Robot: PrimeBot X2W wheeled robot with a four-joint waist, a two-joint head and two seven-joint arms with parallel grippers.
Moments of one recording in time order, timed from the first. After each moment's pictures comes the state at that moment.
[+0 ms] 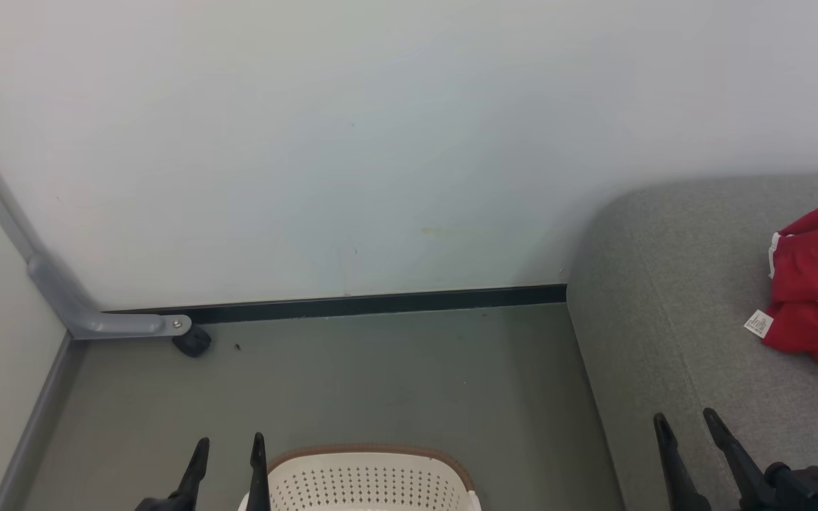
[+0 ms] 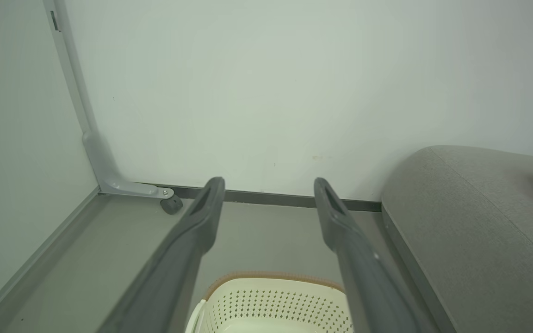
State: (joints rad) left arm -0.01 0.10 -0.23 0.22 -0.40 0.12 -0.20; right arm -0.06 -0.26 0.27 0.25 0.42 0.02 -0.26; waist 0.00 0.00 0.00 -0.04
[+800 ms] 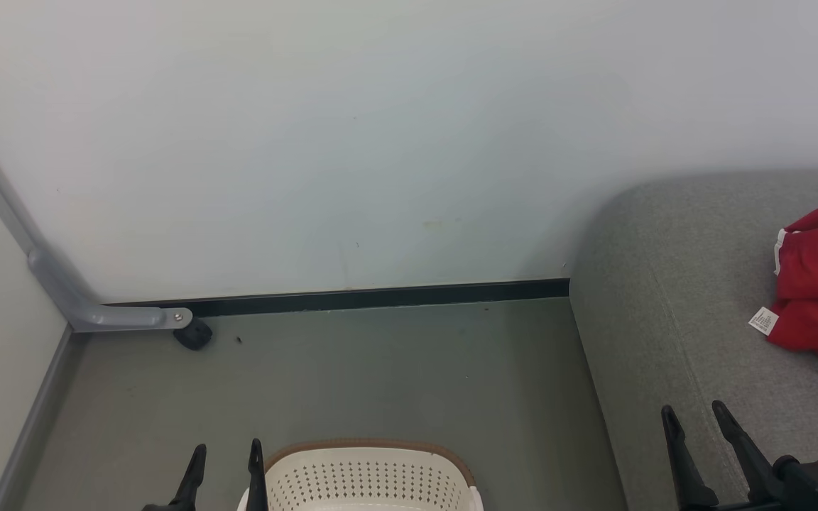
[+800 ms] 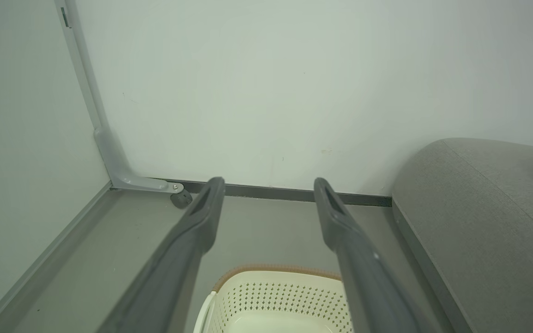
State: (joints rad) left arm 0.01 0.07 -0.20 0.23 -0.35 0.12 -0.21; right arm -0.04 -0.28 0.26 0.21 0.42 -0.01 -0.23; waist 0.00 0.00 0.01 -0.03
